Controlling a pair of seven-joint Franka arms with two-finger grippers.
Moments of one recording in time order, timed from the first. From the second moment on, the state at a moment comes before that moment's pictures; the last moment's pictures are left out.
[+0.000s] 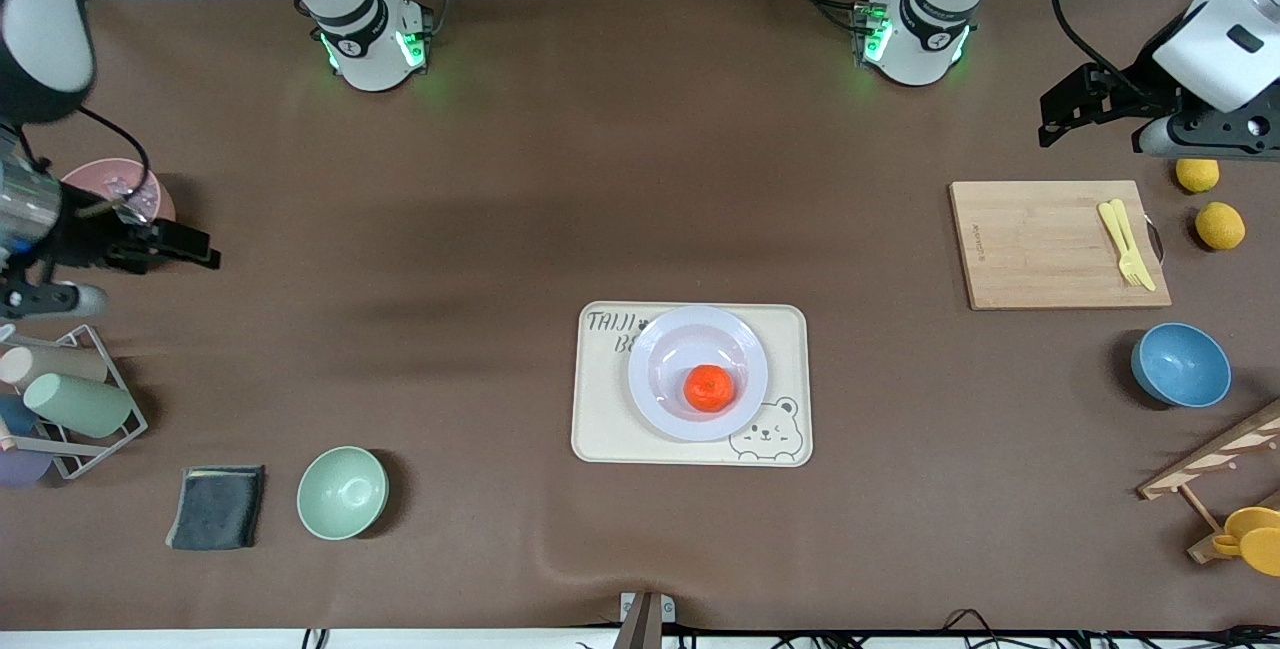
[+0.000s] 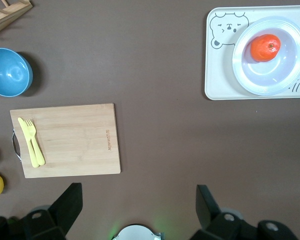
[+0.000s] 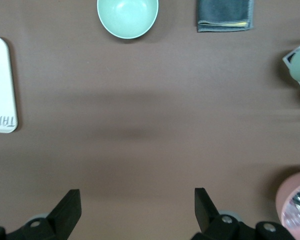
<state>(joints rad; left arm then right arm) 0.04 -0.06 -0.18 -1.55 -0.04 1.43 -0.08 0.06 0.14 -0.13 -1.53 0.12 1.56 -0.09</state>
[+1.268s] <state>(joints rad) 0.05 -0.06 -0.18 -1.55 -0.04 1.44 -0.08 -0.06 0.06 0.01 -1.55 0.07 1.54 -0.05</state>
